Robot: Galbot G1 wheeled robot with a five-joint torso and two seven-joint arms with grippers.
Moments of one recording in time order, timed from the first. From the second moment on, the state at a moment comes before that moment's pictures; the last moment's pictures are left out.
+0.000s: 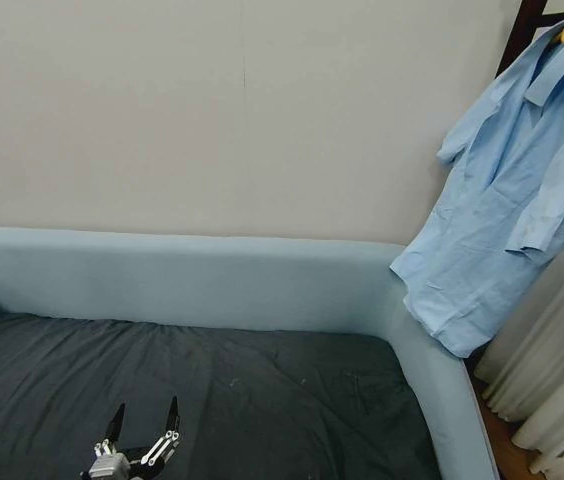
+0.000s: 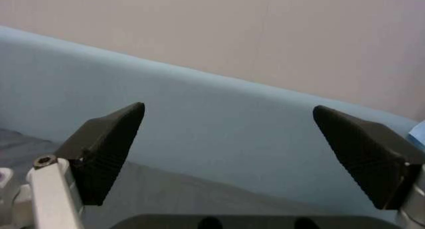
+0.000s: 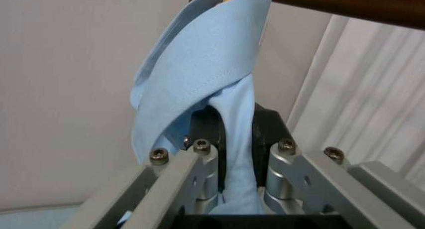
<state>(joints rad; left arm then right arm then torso) 1.78 -1.19 -0.40 -2.04 -0.34 -0.56 -0.30 0.88 0.41 -0.81 1.65 1.62 -0.74 0.83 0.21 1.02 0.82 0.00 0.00</state>
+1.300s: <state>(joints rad) 1.79 -1.18 -0.42 -2.04 -0.37 -0.57 -0.30 0.88 0.83 -0.86 0.97 1.41 -0.73 0.69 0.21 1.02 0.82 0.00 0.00</state>
